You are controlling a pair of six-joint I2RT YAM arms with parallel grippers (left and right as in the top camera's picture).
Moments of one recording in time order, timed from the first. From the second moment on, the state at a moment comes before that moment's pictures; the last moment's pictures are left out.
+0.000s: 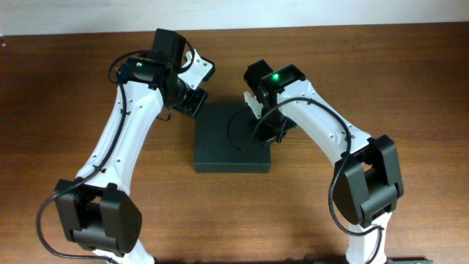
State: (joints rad) left arm -0.24 1.83 1.70 -1.09 0.19 0.31; right arm 0.49 2.07 1.74 -1.28 -0.11 0.00
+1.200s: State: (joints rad) left arm -0.27 1.97 1.73 -1.16 -0.02 0.32; right arm 0.41 2.08 1.99 -1.27 -0.04 0.00
